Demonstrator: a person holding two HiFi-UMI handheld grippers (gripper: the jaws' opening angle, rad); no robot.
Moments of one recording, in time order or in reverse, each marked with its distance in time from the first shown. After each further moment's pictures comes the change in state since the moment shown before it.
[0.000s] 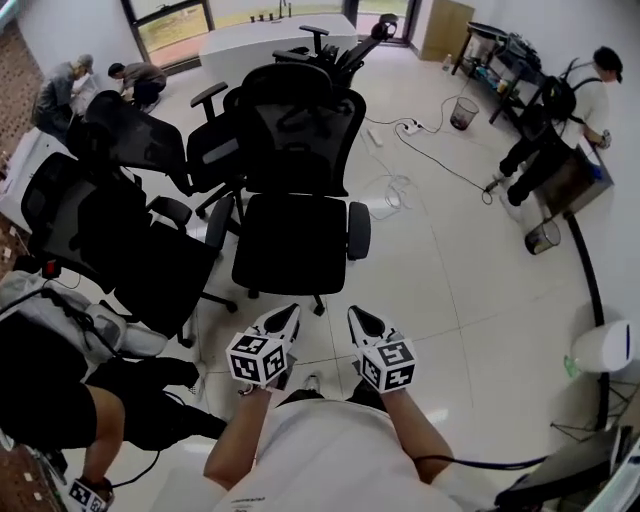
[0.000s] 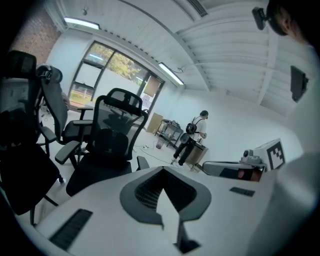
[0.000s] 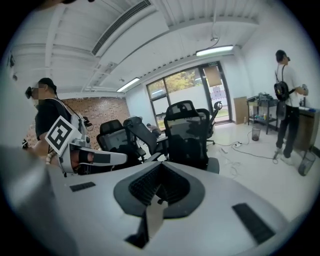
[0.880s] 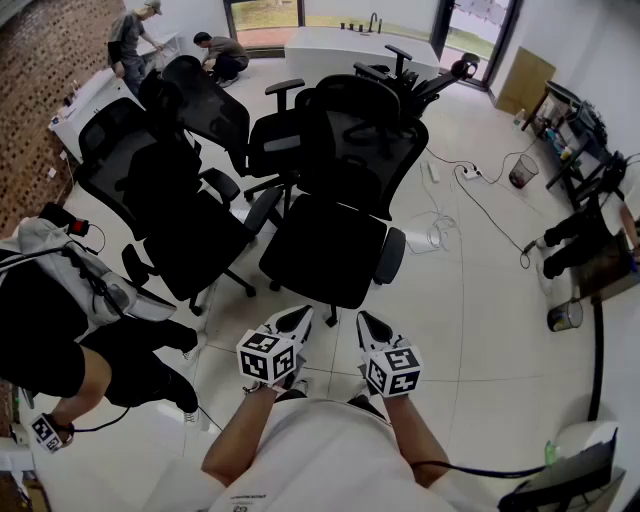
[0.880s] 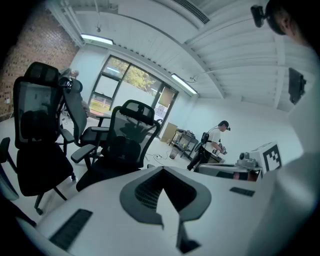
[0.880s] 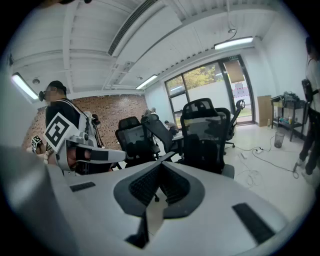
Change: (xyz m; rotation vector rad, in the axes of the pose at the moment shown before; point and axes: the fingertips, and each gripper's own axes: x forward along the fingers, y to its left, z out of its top) left arm -0.009 -0.020 0.008 -0.074 -0.121 0.172; right arm 0.008 -0.008 0.016 -0.103 0.040 0.210
